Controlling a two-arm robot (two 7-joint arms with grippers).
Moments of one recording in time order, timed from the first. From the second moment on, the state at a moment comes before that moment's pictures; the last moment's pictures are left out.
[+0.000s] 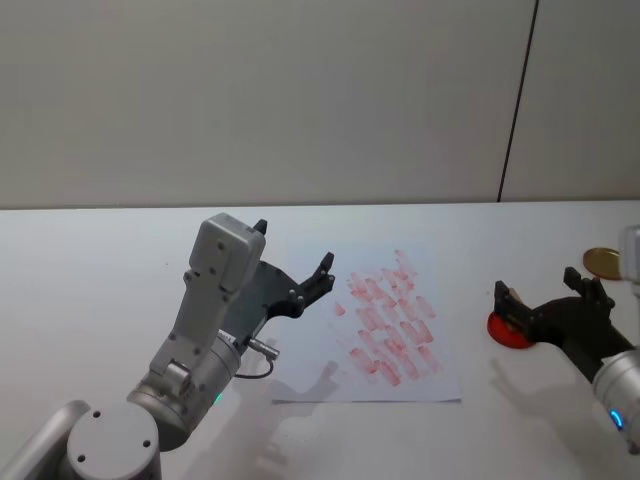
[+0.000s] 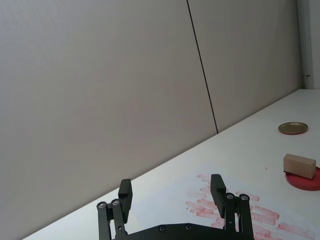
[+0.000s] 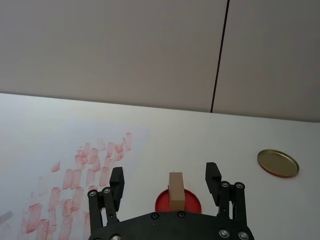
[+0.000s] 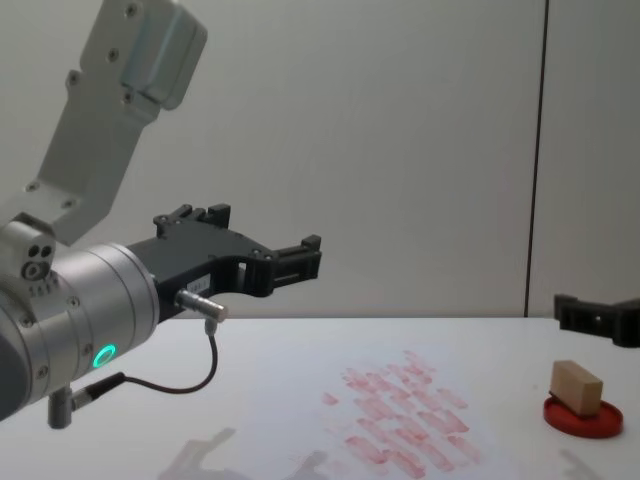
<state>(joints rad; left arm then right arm) -0.24 0.38 0.45 -1.63 -0.20 0.01 -0.01 0.06 0.29 -0.22 -1.70 0.27 0.24 -0.01</state>
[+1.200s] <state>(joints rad) -0.24 0.38 0.45 -1.63 -0.20 0.01 -0.01 0.24 0.21 -0.21 -1.41 0.26 0.34 0.05</state>
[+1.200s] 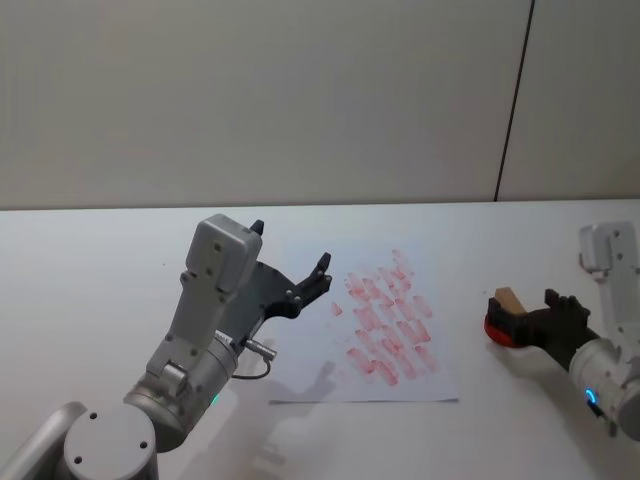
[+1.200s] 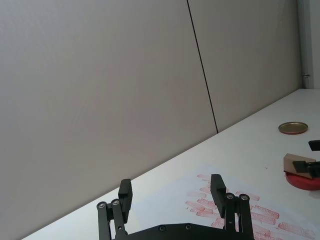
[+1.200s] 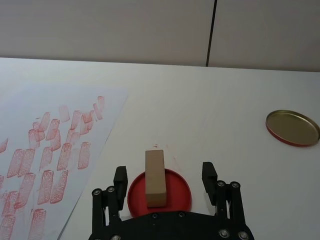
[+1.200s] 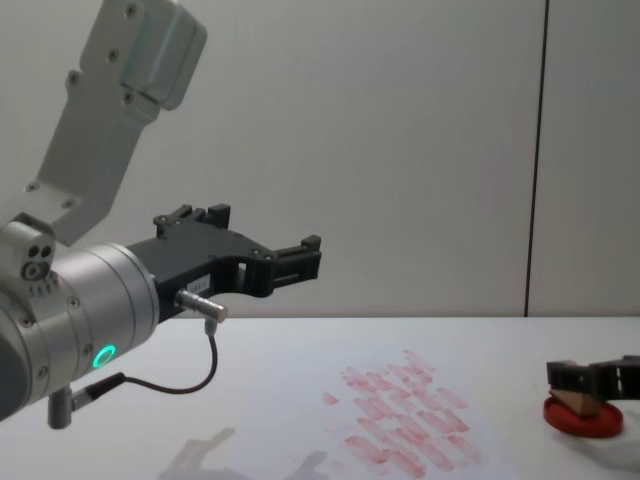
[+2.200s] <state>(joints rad) -0.24 0.38 0.45 -1.63 -0.20 0.01 -0.01 0.28 0.20 -0.22 -1.33 0.20 0.29 0.08</state>
